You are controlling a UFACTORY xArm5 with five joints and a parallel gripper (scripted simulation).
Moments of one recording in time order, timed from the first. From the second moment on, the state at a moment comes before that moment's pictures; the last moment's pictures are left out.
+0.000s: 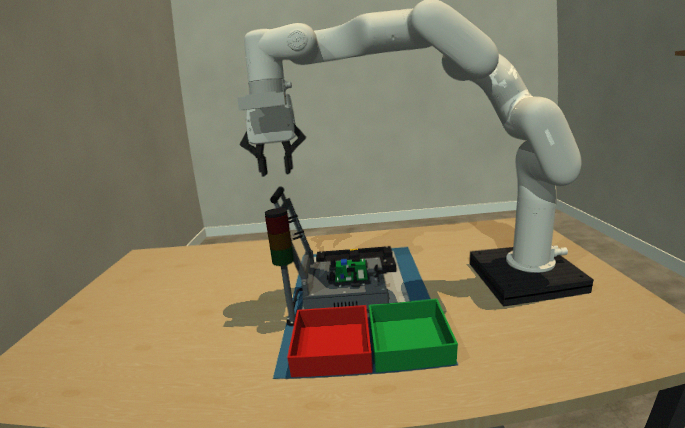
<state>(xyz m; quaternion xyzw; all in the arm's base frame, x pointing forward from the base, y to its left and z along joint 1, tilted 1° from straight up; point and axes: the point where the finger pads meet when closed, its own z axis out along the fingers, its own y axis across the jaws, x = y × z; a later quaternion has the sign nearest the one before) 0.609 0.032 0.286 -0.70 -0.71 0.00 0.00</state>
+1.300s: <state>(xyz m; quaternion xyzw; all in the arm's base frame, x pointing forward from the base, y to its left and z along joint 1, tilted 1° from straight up) 0.612 0.032 0.268 -0.70 -0.71 0.01 0.01</state>
